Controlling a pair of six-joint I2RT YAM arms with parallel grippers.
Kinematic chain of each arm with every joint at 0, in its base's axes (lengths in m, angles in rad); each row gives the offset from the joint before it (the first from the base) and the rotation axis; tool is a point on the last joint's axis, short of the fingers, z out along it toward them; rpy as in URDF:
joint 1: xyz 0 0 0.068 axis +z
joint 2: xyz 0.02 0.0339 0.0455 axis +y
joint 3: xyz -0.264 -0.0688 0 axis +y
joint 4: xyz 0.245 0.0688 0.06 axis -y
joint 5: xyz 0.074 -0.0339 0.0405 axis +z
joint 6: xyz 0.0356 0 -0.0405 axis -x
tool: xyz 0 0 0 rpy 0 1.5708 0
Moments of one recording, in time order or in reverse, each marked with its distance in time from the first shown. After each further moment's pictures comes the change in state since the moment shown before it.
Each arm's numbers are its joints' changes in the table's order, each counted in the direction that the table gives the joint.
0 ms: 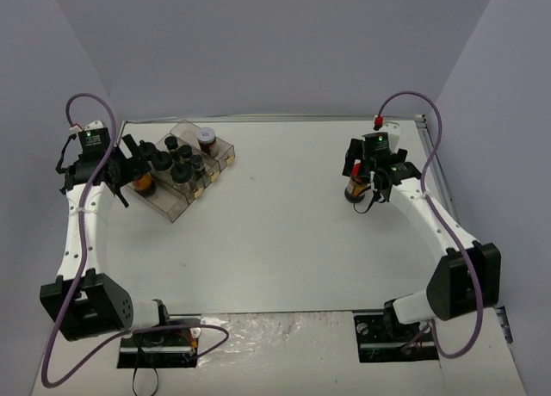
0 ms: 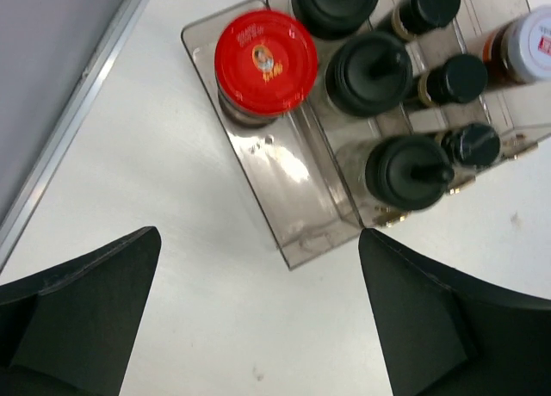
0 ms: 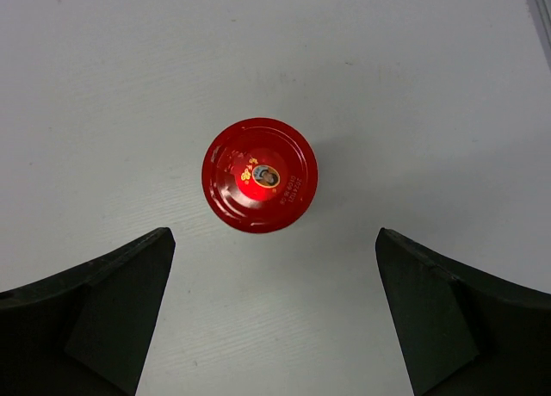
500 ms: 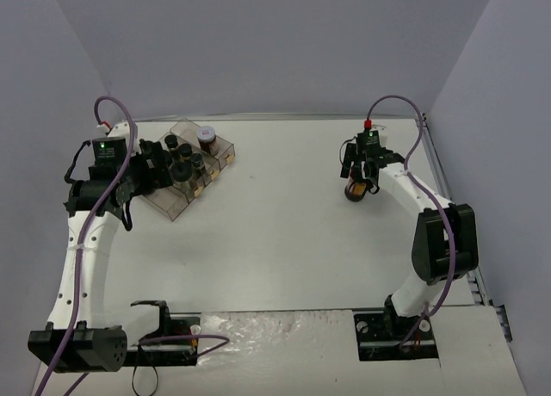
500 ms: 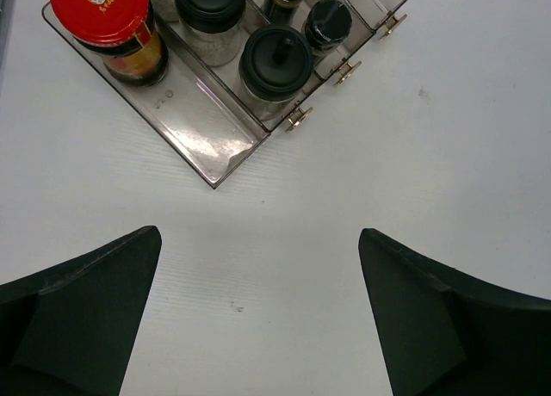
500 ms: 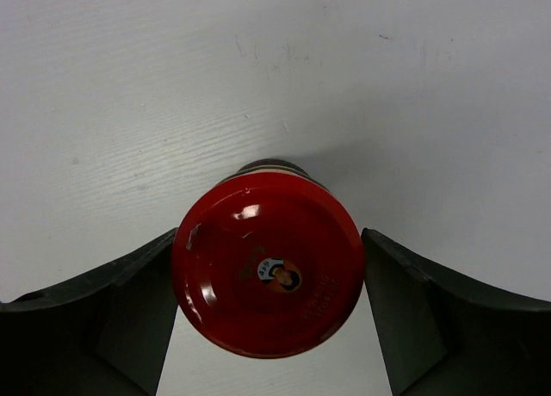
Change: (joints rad) left arm -0.201 -0.246 0.039 -0.136 -0.102 -0.082; right arm -0.050 0.279 -0.055 0.066 0.083 0.043
